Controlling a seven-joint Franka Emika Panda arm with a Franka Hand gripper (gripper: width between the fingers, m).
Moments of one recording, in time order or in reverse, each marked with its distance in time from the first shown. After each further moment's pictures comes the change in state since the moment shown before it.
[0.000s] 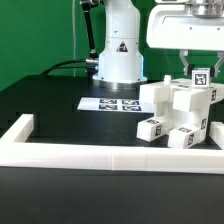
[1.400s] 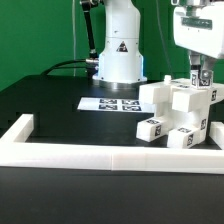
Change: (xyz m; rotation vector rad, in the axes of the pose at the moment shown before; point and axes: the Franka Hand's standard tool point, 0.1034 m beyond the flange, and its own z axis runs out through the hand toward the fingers) arm 0.000 0.002 0.003 0.011 -0.029 1.089
